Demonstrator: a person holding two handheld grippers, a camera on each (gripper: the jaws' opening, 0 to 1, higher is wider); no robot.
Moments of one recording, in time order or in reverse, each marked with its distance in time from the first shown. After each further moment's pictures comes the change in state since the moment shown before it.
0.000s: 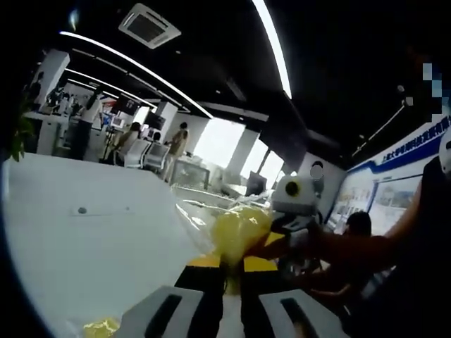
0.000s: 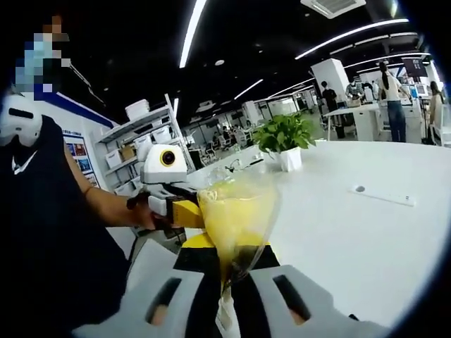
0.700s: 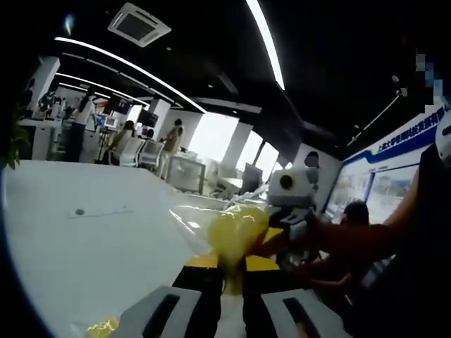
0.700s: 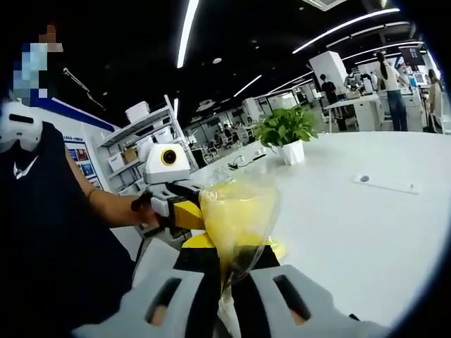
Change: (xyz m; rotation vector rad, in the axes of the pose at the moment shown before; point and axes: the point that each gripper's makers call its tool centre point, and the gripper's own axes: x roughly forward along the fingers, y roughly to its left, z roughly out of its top) left arm -0.002 -0.002 -0.010 0.033 0.049 -0.030; right arm 0.001 0.005 -0.011 0.055 0.022 0.024
